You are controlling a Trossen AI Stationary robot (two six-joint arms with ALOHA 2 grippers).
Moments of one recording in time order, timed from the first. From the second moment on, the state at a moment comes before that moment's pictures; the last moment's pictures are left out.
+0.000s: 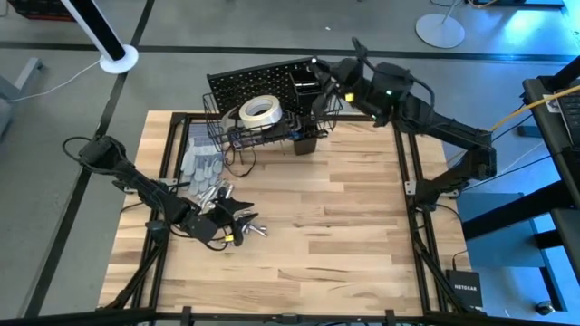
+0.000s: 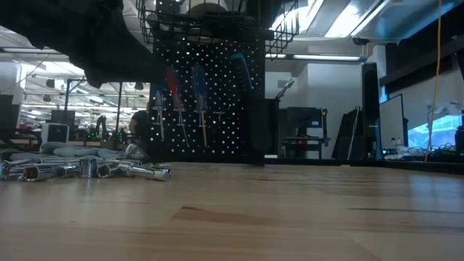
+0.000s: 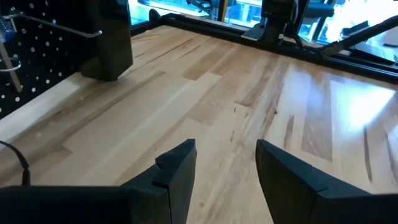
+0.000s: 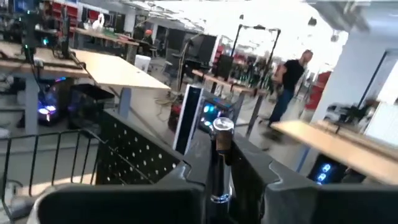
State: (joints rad) left arm -0.56 1.35 0.48 0.38 -0.93 -0.54; right arm -0.25 1.45 1.70 -0.14 0.38 -0.27
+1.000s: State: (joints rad) left arm -0.56 1.35 0.48 0.38 -0.92 -0.55; right arm 0.06 1.38 1.61 -0.59 0.10 -0.16
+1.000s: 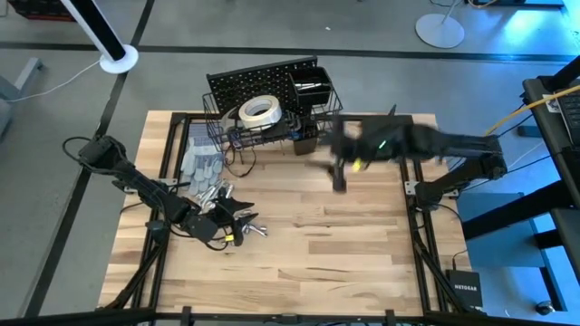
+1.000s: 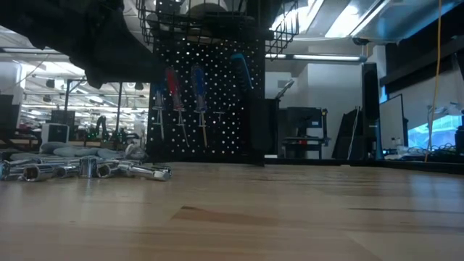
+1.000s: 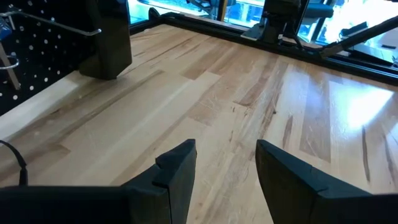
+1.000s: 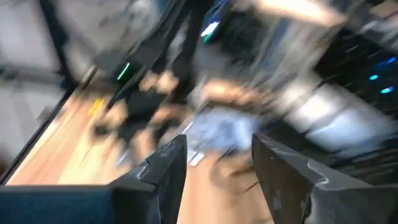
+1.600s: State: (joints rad) left arm -0.60 1.34 0.48 0.29 -0.92 -0.61; right arm 0.24 1.83 1.10 0.12 0.11 -0.02
